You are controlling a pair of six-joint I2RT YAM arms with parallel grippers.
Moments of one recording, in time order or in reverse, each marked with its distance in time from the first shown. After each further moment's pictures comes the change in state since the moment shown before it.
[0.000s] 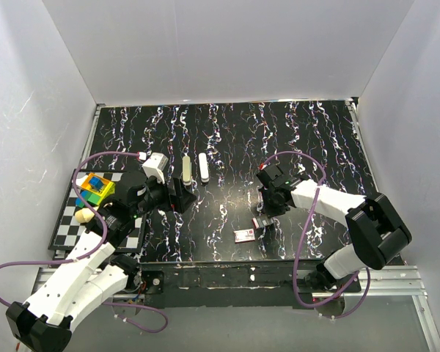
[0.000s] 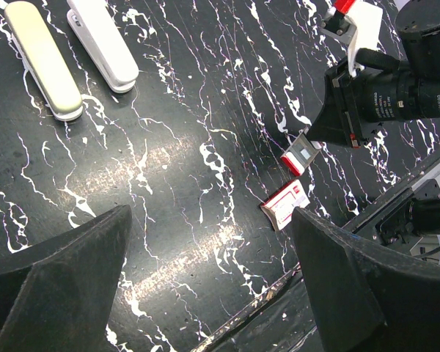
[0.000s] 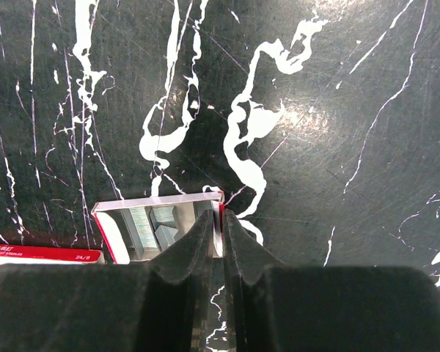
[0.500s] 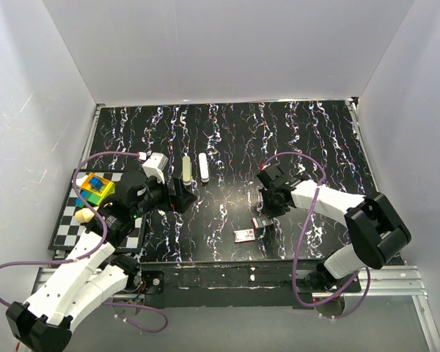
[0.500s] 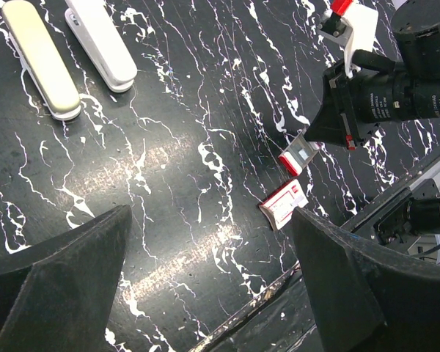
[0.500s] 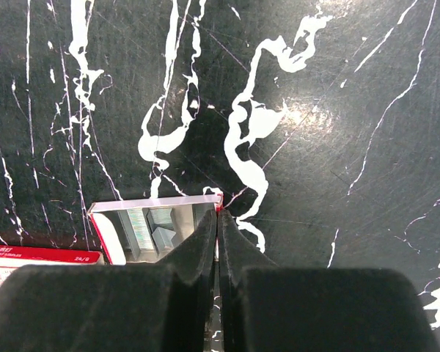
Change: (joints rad) left arm 0.000 0.000 0.000 0.000 0.002 -0.002; right arm 0.000 0.006 -0.010 0.013 -0.012 0.003
